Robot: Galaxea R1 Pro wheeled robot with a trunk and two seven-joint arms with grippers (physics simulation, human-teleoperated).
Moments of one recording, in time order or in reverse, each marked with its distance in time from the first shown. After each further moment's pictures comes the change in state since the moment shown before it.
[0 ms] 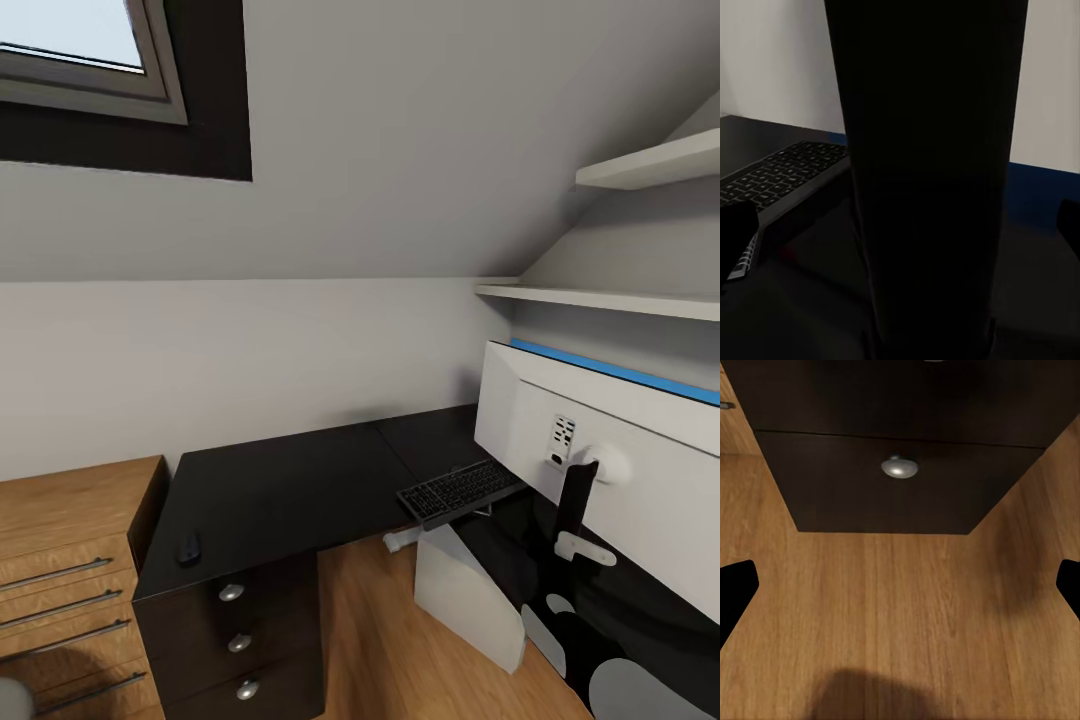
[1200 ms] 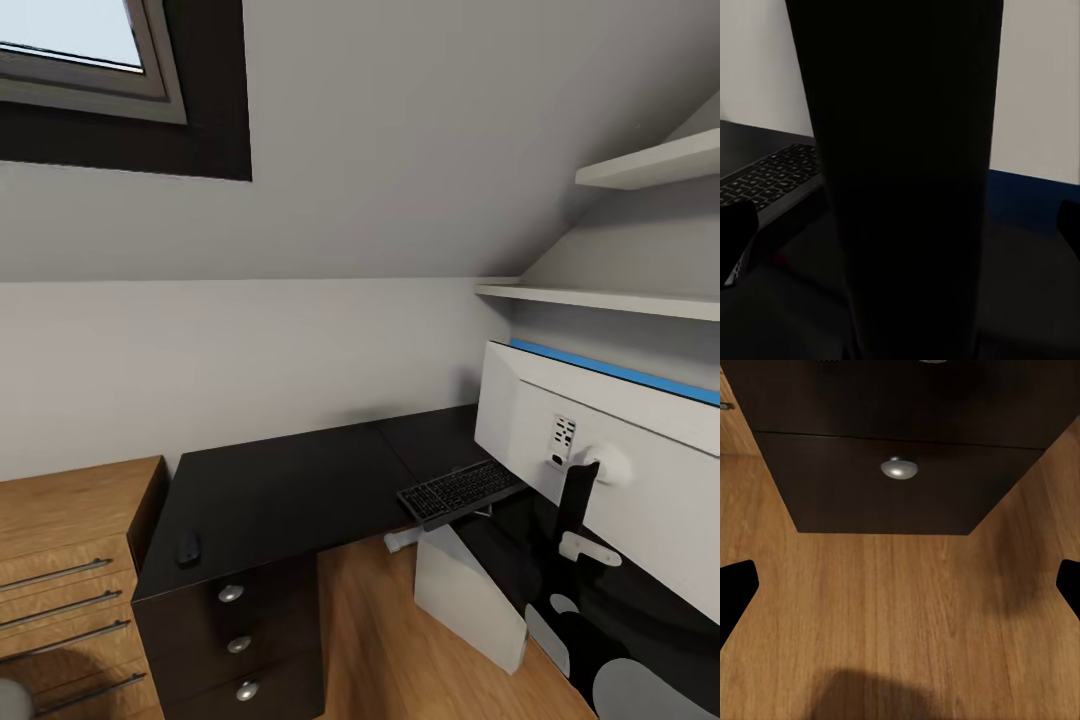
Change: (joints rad) left arm 0.000 0.000 0.000 0.000 0.000 0.000 0.000; right arm 0.000 -0.011 -0.004 0.000 -0.001 -0.002 -0.002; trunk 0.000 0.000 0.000
